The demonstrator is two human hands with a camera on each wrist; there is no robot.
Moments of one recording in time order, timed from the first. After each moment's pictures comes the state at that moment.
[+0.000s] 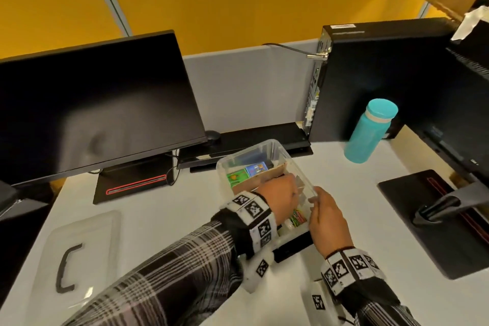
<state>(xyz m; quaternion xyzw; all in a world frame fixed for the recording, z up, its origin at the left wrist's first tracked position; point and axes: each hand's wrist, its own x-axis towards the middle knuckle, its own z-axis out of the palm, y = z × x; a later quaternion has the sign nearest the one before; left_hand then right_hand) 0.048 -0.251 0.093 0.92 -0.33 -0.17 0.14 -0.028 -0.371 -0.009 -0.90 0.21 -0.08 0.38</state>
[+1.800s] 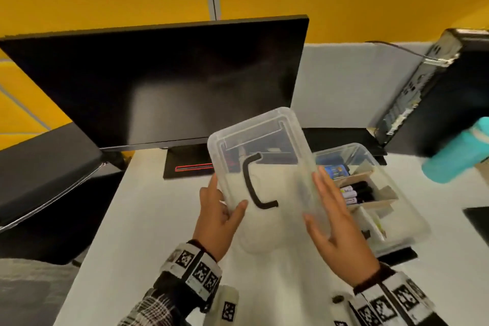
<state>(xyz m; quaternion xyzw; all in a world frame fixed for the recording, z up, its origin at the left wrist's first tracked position) 0.038 0.016 0.041 0.83 -0.01 -0.03 0.55 -0.011 -0.210 0.059 -0.91 -0.07 -0.06 0.41</state>
